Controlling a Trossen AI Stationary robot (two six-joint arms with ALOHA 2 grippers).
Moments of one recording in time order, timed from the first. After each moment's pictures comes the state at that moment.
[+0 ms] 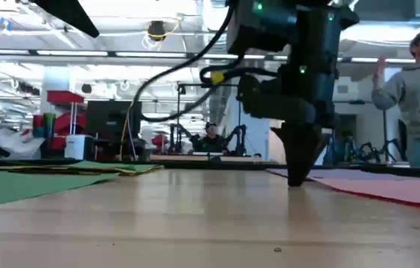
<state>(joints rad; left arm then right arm) -0.59 1.13 1.04 -1.11 -0.89 -0.71 0.23 2.00 1.29 -0.81 0.17 0.87</state>
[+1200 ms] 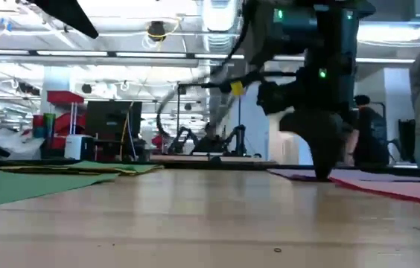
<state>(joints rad) -0.59 1.13 1.04 -1.12 -0.89 -0.72 0.29 1.95 1.28 -0.88 0.27 0.92</state>
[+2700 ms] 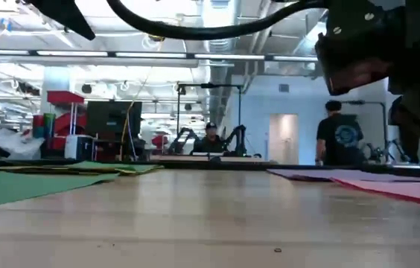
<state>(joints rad) -0.59 1.13 1.04 -1.11 -0.83 -0.74 0.62 1.99 1.29 -0.74 0.01 1.14</state>
